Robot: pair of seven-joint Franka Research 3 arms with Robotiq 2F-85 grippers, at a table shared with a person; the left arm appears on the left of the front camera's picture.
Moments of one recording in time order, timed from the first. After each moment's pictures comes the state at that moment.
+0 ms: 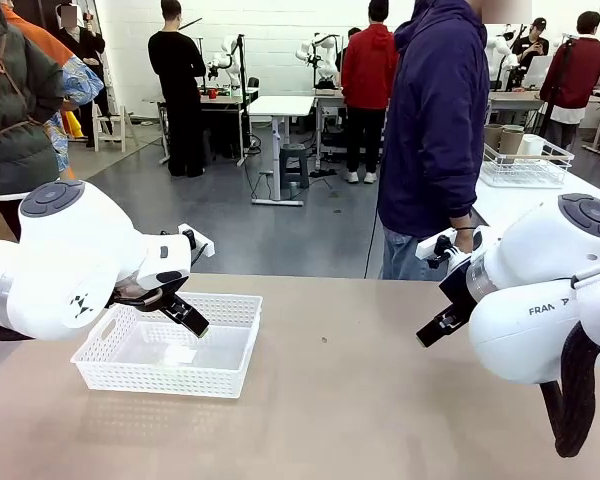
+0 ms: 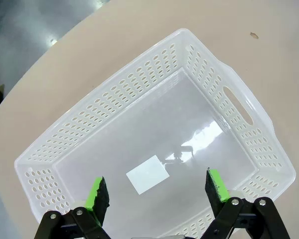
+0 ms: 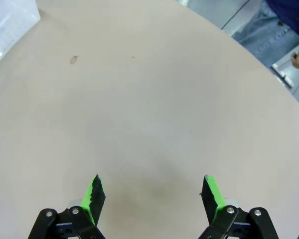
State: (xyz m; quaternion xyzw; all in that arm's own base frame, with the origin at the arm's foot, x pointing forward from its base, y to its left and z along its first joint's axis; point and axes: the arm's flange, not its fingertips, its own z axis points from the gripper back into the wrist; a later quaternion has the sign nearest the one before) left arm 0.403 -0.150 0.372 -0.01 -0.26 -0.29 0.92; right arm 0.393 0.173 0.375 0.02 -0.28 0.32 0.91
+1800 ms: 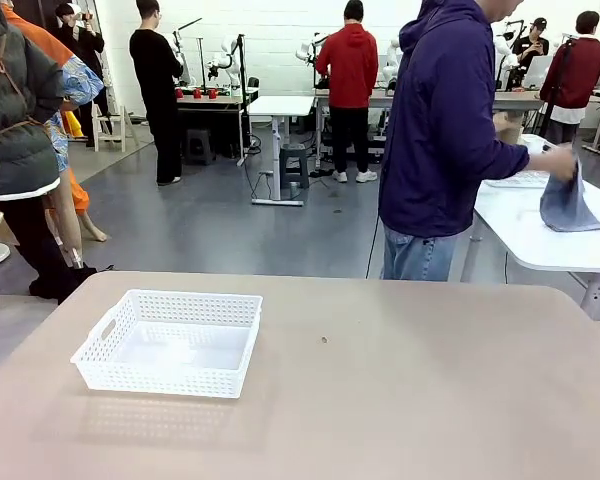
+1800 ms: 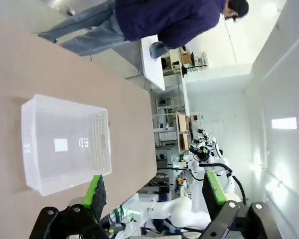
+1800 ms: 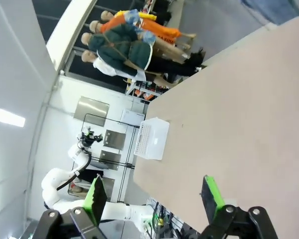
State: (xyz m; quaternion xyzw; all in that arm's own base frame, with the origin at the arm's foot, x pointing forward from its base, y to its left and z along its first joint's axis) left arm 0.394 0.214 0.510 -0.58 -0.19 0.09 0.79; right arm 0.305 -0.271 0.466 0.57 -0.26 -0.05 0.78
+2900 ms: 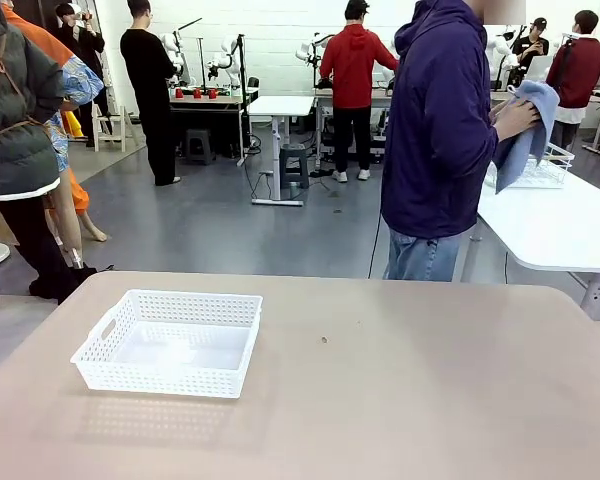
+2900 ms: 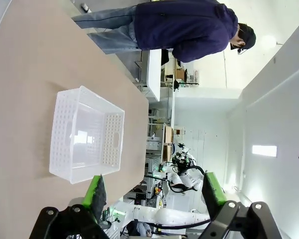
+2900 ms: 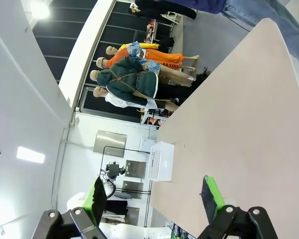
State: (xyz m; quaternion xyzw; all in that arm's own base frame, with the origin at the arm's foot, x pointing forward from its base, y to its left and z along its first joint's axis) left arm 0.384 0.288 0.442 -0.61 -0.15 0.17 0.76; right arm 0.297 -0.331 0.414 0.61 -0.27 -0.15 0.73
